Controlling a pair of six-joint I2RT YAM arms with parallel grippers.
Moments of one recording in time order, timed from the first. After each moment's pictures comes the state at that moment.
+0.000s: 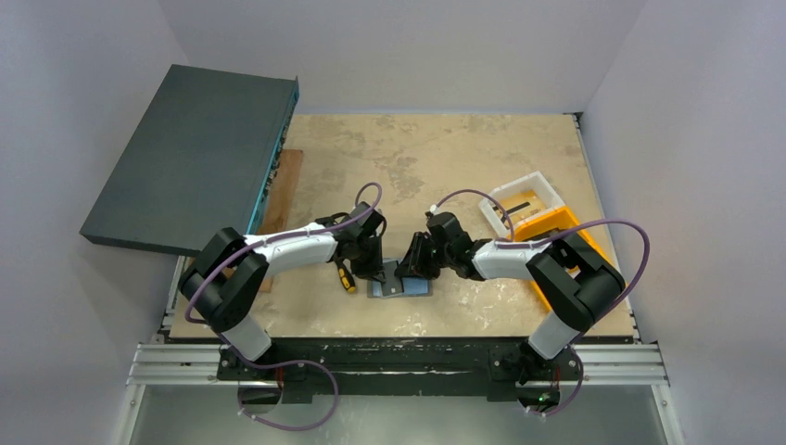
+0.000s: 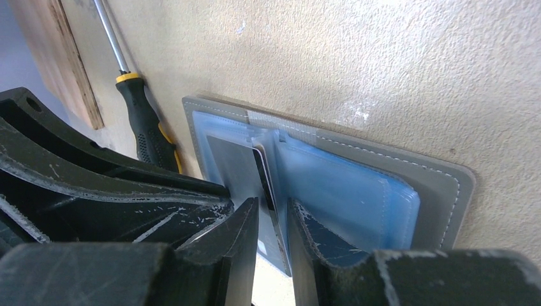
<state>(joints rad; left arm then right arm) -0.73 1.64 0.91 -0.41 0.15 -0.78 0.71 1.64 0.67 0.16 -0.28 0.97</state>
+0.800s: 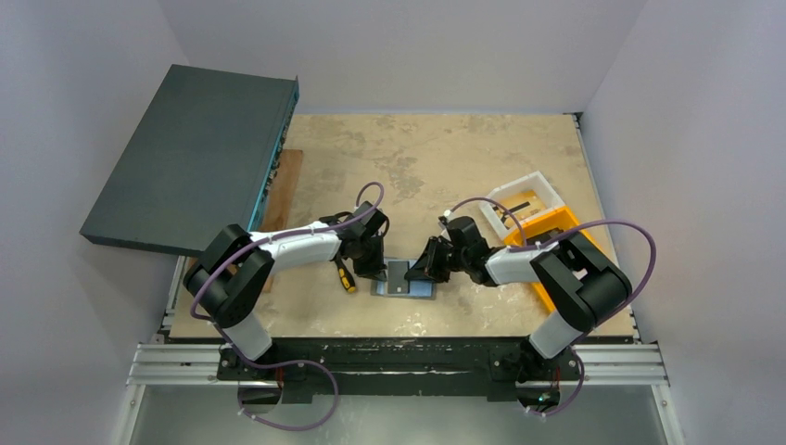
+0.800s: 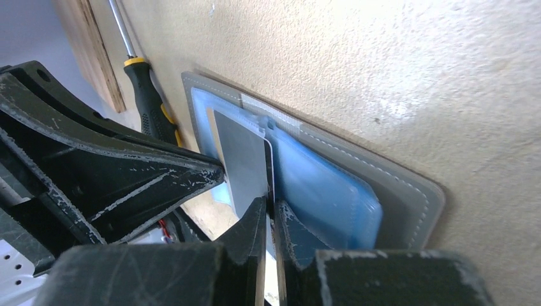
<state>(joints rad) -0.74 1.68 0.93 -0.41 0.13 -0.81 0.60 1.62 0.53 0.32 -0.44 0.98</state>
